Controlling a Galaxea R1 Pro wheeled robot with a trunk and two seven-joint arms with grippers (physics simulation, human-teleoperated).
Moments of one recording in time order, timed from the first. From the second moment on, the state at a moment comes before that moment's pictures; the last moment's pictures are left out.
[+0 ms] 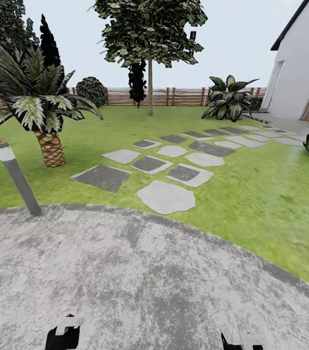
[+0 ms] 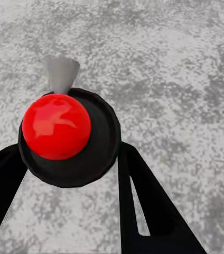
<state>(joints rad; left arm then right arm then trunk) -0.31 0.11 0.10 -0.39 -0.02 -0.26 -0.08 -0.31 -0.10 0.00 -0.17 0.01 -0.56 0.00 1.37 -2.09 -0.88</state>
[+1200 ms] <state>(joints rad) -0.31 0.11 0.10 -0.39 -0.02 -0.26 -0.08 -0.31 -0.10 0.00 -0.17 0.00 -0.56 0.00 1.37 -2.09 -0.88</state>
